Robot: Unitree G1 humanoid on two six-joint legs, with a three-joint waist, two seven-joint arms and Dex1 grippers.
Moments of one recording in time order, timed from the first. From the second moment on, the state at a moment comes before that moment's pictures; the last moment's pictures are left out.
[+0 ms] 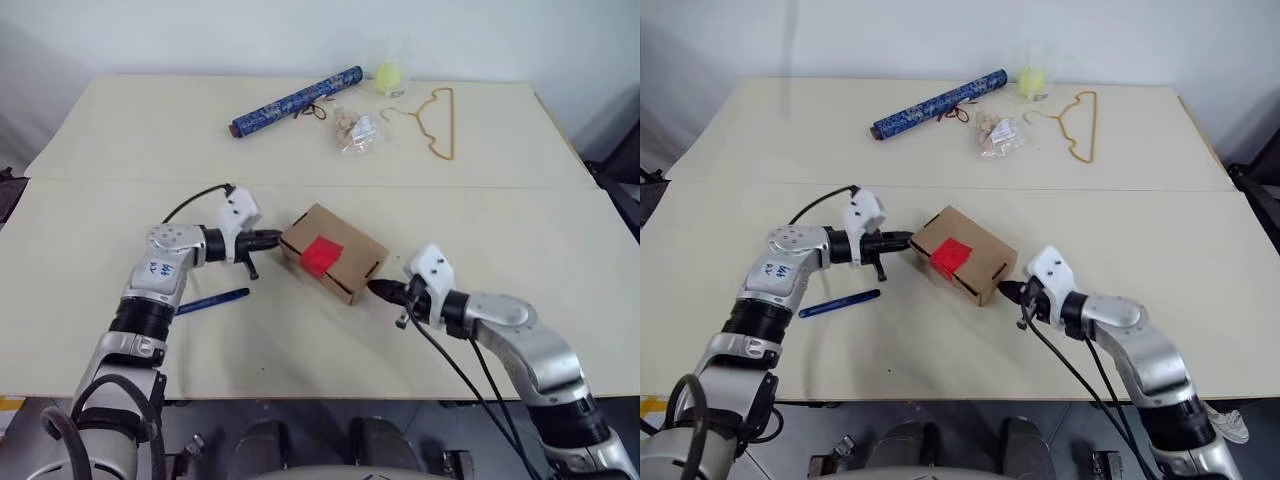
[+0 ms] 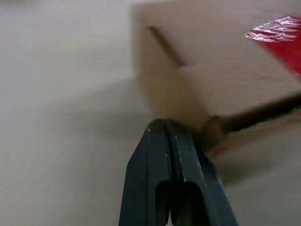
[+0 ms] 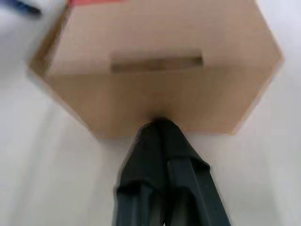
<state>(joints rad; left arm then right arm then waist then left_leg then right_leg) -0.71 0.53 -0.10 0.42 -0.19 0.26 -1.02 -0.34 -0.55 0.05 -0.23 0.36 0.69 0.70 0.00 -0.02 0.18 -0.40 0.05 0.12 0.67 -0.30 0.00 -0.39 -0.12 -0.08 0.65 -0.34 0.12</state>
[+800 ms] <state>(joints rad) -0.89 0.52 -0.01 0.33 -0.29 0.31 -0.95 -0.26 -0.75 0.02 -0.29 0.47 0.80 0.91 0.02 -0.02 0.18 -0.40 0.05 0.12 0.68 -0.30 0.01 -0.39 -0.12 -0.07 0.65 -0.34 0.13</state>
